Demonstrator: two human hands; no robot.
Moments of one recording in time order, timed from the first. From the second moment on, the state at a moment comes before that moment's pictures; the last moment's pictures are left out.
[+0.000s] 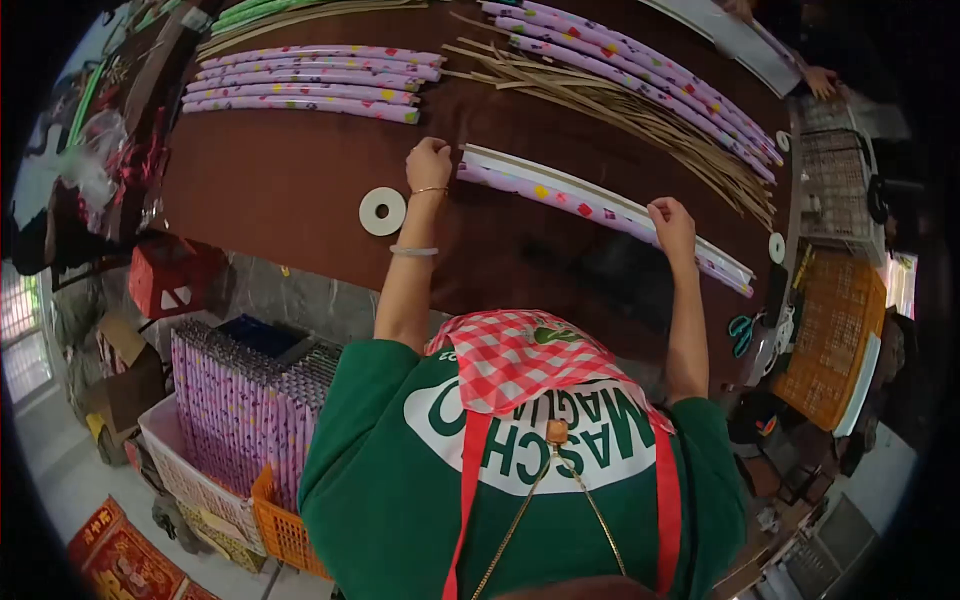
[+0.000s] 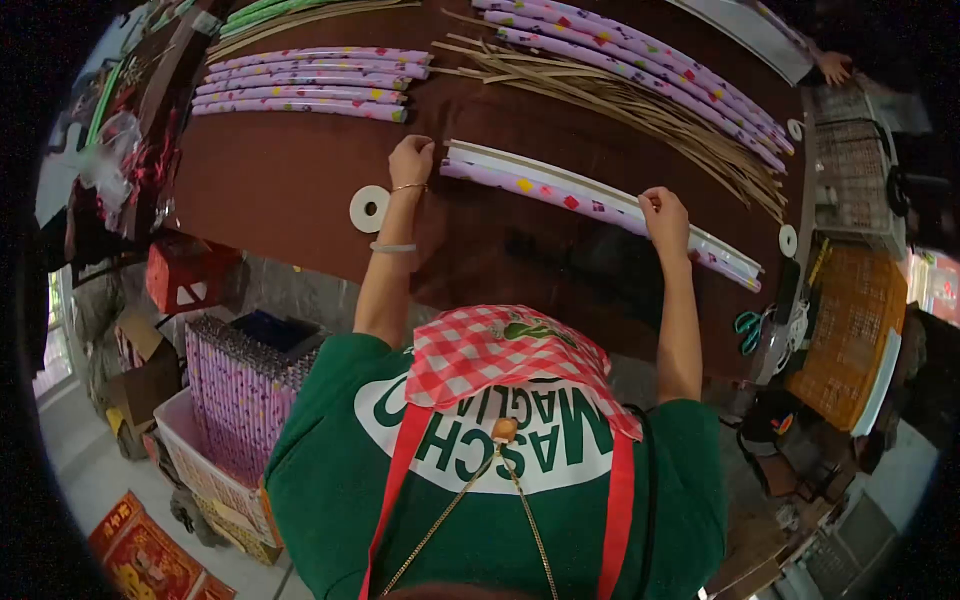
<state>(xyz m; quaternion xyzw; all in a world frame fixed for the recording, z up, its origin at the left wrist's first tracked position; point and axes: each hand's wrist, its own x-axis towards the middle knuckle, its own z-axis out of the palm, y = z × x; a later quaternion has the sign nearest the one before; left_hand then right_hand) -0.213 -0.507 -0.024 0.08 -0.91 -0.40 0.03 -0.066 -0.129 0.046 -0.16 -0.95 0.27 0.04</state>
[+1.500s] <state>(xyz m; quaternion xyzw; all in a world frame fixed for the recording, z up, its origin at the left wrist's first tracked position) -0.220 -0.498 -0.031 -0.01 -0.91 -0.41 -0.06 -0.046 -0.192 0.063 -0.12 -0.92 0.36 0.12</state>
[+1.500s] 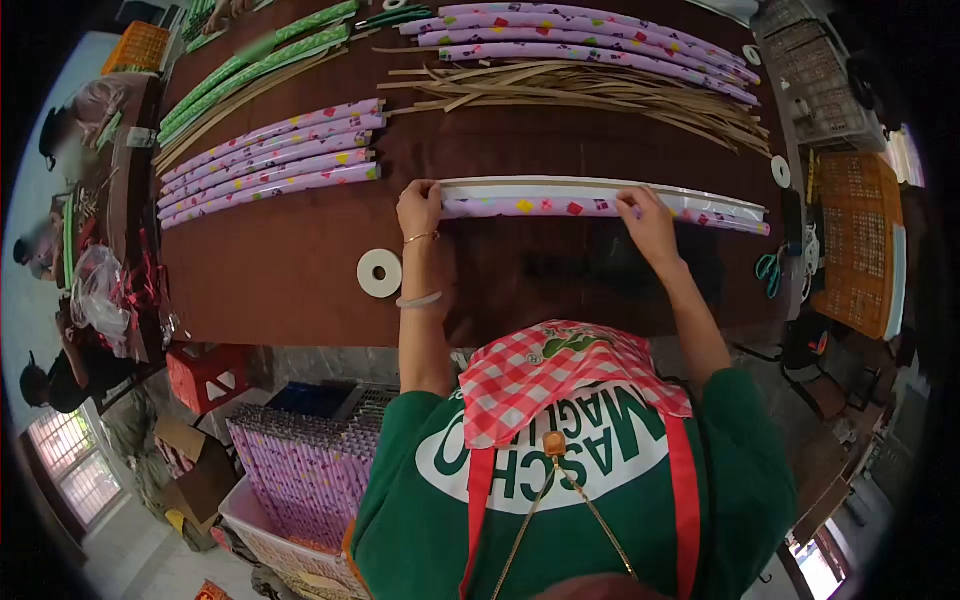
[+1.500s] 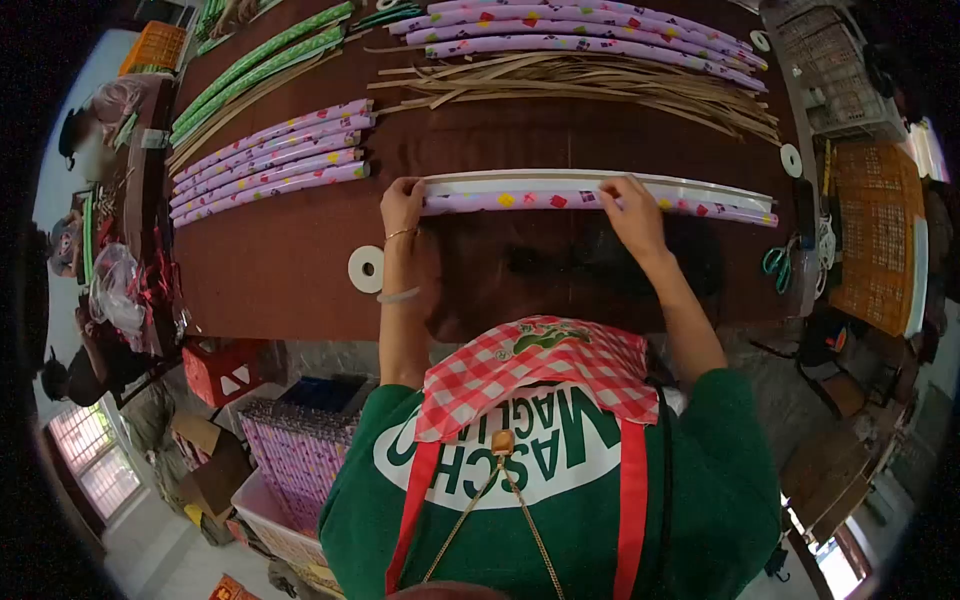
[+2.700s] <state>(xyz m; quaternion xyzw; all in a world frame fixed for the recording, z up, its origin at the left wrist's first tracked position) -0.170 -0.324 0.008 -0.23 -0.94 -0.20 -0.16 0.097 0.162 -0.010 -0.42 -0.85 0.30 0.03</state>
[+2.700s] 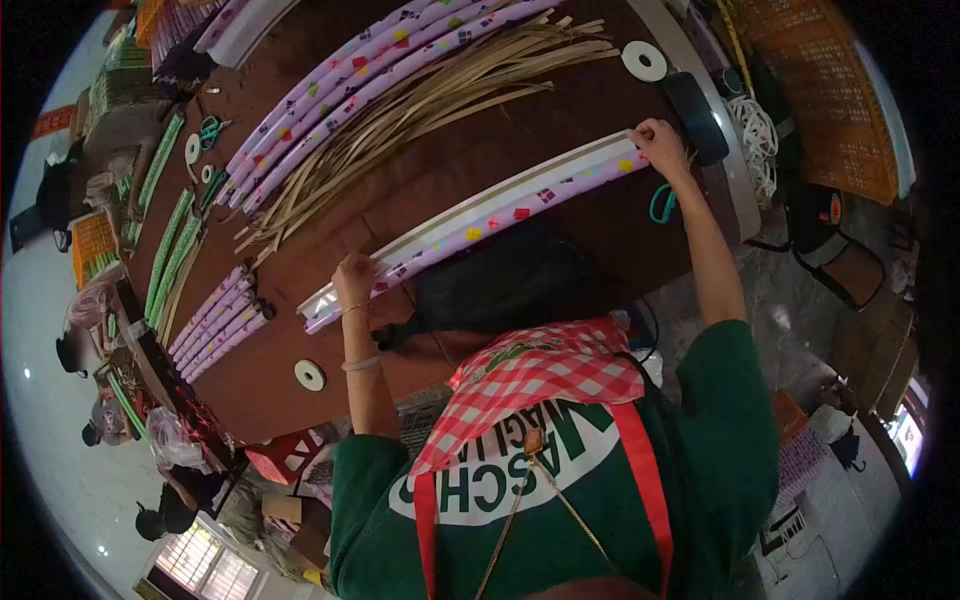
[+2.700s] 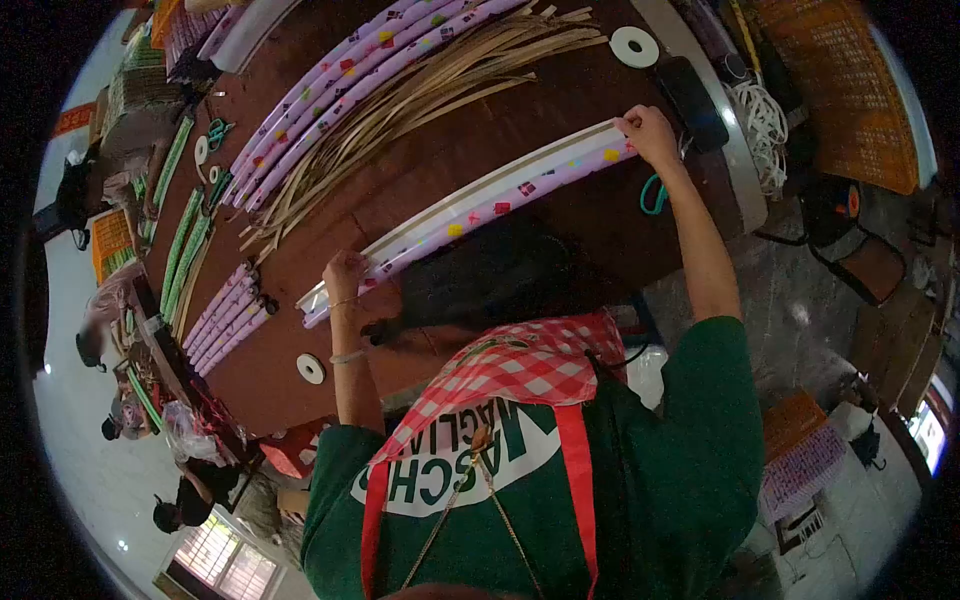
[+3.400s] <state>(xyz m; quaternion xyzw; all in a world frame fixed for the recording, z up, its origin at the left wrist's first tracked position) -0.173 -0.324 -0.002 -0.25 -0.95 -0.18 -0.12 0.091 0.183 -0.027 -0.46 -0.81 0.36 0.00</state>
